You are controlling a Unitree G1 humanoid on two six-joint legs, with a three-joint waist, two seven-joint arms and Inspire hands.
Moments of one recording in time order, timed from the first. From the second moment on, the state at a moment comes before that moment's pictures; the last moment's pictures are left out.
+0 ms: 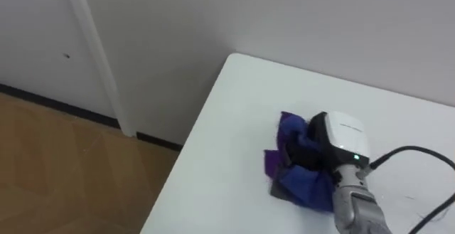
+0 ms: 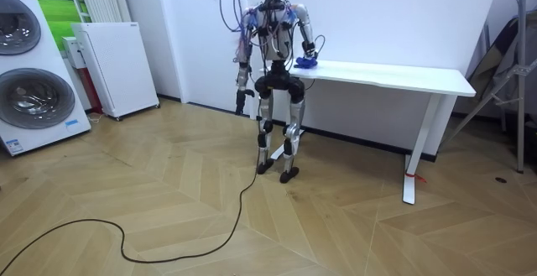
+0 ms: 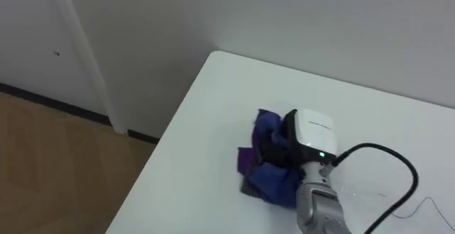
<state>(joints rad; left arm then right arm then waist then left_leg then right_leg) 0.28 0.21 0.05 1.04 0.27 0.20 -0.01 -0.01 -0.26 0.26 0.38 -0.89 0.13 -0.35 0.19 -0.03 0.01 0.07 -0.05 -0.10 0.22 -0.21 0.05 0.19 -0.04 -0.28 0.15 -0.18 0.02</state>
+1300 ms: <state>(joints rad) 0.23 0.18 -0.01 1.02 0.27 0.21 0.06 0.04 -0.24 0.25 0.37 -0.82 0.18 -0.39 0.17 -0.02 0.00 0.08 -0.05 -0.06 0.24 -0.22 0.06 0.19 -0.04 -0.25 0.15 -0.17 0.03</state>
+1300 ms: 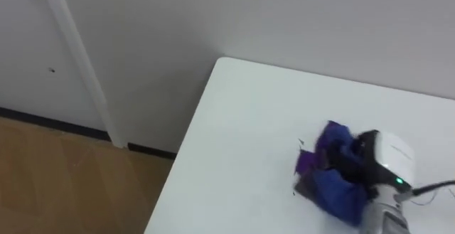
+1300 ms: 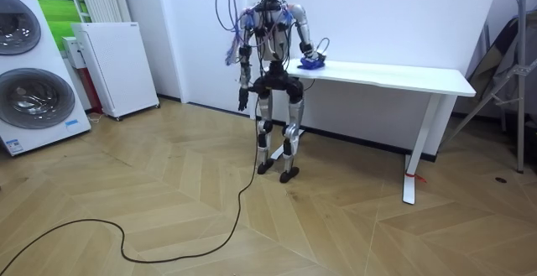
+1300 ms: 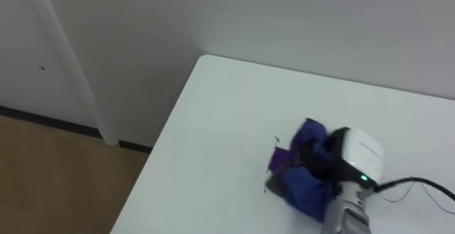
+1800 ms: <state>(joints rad) 0.35 0.22 0.21 0.99 0.30 0.19 0.07 0.22 -0.32 -0.07 0.61 -0.53 -0.09 -0.69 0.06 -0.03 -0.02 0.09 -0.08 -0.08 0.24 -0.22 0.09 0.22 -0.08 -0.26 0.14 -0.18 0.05</state>
